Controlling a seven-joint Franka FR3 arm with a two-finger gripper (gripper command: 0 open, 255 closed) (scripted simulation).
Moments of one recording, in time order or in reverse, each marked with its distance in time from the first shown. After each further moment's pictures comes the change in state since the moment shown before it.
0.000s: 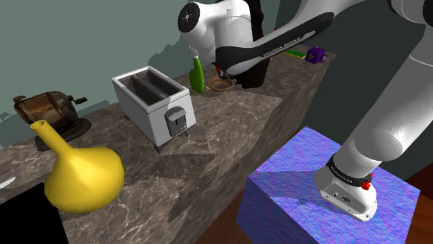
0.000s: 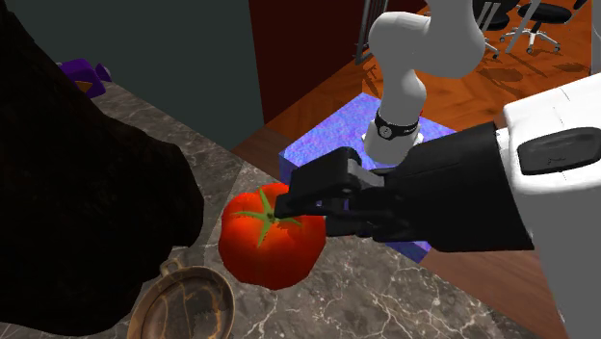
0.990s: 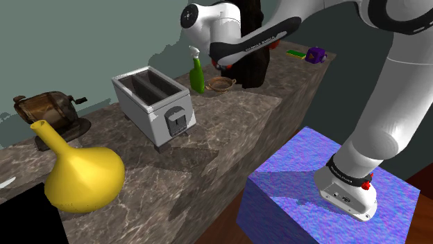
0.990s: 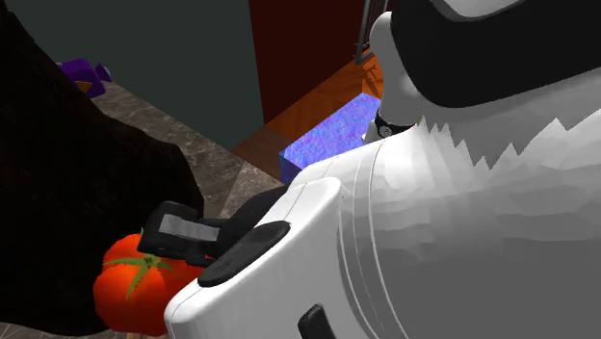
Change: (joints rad) arm -0.065 0.190 -0.080 0.169 -0.125 0.082 -0.071
